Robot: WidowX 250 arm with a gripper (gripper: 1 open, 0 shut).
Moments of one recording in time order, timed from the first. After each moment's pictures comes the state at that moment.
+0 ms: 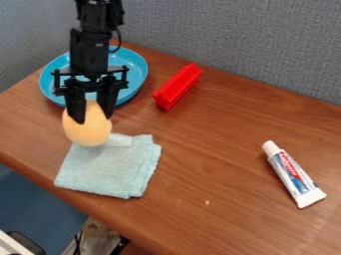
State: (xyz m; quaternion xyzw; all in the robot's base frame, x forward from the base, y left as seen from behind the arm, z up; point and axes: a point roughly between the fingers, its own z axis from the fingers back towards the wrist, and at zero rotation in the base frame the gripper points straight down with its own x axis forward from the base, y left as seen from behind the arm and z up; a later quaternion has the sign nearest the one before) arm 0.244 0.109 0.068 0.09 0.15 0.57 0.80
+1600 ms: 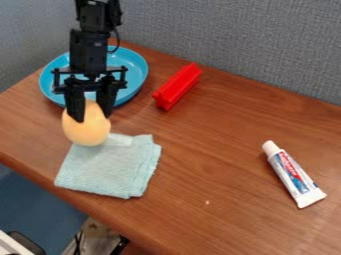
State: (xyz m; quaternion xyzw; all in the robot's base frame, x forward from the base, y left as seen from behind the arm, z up) arm 0.247 0.115 0.061 0.09 0.18 0.57 0.80
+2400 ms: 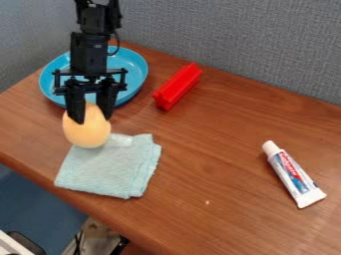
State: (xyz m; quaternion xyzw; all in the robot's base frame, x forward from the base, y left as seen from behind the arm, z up) arm 0.248 0.116 0.059 0.09 0.19 0.57 0.80
